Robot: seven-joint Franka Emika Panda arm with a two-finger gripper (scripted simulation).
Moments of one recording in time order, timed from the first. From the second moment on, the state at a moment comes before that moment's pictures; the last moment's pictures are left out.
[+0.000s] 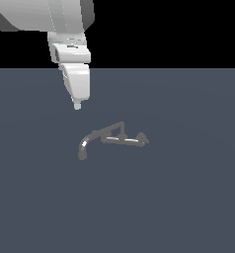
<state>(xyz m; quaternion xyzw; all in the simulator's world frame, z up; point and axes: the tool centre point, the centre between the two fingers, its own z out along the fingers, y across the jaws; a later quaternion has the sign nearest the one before) -0.034 0.122 0.188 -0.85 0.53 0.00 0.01</state>
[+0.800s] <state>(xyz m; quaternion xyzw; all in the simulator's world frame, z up) 0.043 0.093 0.095 -0.74 0.67 0.00 0.00</state>
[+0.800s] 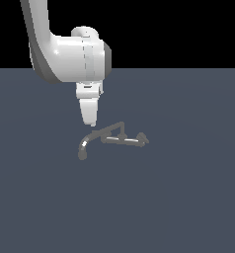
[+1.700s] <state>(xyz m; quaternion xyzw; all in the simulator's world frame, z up) 0.070 0.074 0.060 -0.69 0.72 0.00 0.00</state>
